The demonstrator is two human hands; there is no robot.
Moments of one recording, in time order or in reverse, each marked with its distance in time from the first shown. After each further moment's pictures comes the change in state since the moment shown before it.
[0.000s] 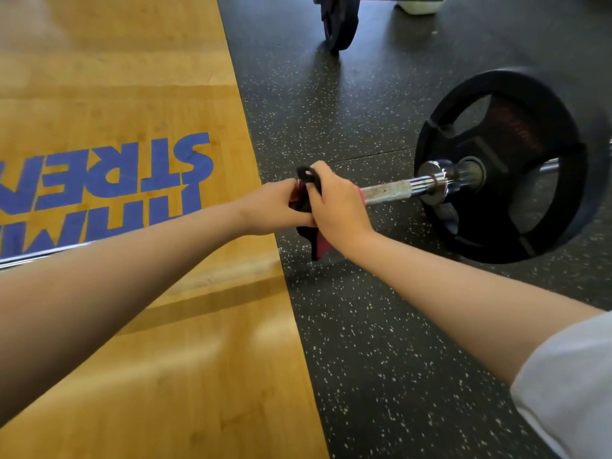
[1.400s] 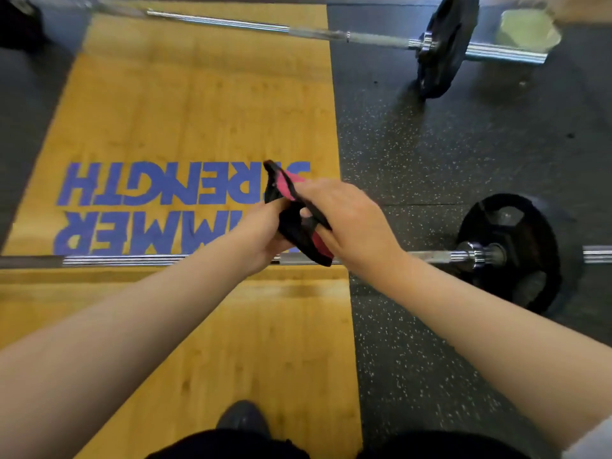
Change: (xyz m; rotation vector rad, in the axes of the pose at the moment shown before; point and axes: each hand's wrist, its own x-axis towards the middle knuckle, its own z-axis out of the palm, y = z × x) left_hand -0.195 0.081 -0.205 -1.279 0.479 -0.550; right_hand 0.067 -0.265 -0.114 0.039 -0.197 -0.531
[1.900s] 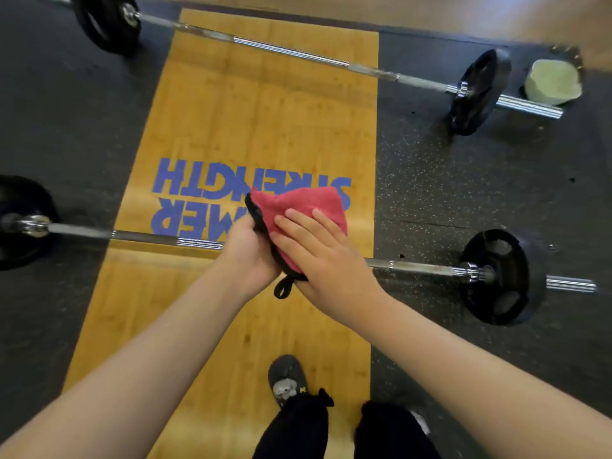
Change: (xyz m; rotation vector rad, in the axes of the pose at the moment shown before) left_hand -0.201 0.155 -0.099 -0.589 0.049 -0.133; right_hand 0.096 -0.226 -0.080 -0.107 -0.261 -0.157
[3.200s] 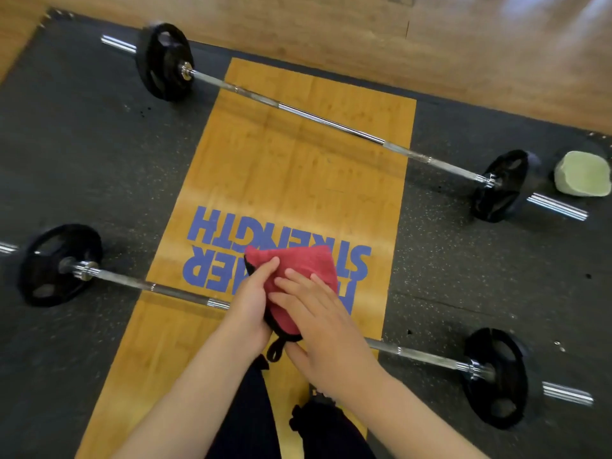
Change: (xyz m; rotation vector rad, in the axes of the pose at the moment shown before) left_hand 0.013 0.198 0.083 0.032 0.370 -0.060; right_hand 0.209 0.020 -0.107 0.395 -0.283 0.153
